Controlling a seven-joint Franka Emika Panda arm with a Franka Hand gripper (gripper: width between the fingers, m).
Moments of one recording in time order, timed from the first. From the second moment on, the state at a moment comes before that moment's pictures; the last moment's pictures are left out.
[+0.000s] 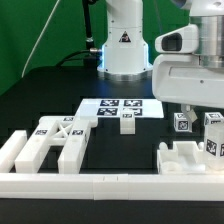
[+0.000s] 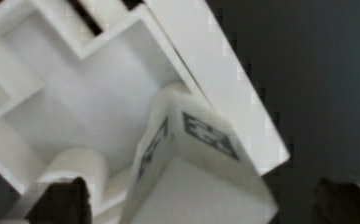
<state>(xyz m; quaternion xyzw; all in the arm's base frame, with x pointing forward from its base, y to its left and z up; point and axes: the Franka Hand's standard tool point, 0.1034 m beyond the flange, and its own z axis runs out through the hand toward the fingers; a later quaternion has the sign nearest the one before) 0.640 0.127 0.081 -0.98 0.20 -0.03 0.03</state>
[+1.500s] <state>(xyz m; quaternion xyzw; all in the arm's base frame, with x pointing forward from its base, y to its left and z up) 0.646 0.125 0.077 -0.98 0.18 -0.04 0.02</state>
